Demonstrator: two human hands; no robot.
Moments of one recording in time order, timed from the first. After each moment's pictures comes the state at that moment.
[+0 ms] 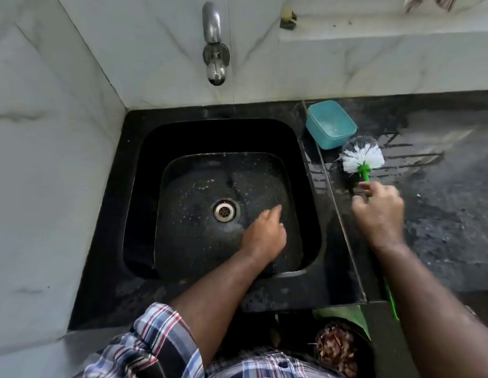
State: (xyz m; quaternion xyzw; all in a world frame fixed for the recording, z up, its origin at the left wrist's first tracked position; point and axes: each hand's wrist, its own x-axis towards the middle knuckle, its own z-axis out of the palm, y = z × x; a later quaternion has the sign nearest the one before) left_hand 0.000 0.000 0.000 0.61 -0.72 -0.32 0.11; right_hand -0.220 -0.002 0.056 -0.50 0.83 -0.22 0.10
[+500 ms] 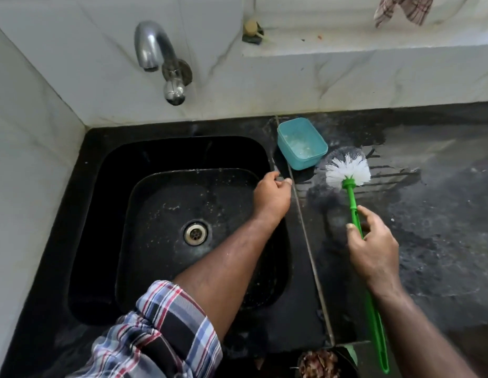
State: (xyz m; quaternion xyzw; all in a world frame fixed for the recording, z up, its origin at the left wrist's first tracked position) left_hand -0.118 -0.127 0.026 0.66 -0.48 -0.49 0.32; right_hand -0.267 0.007 0.063 -0.42 0.83 -0.30 0.20
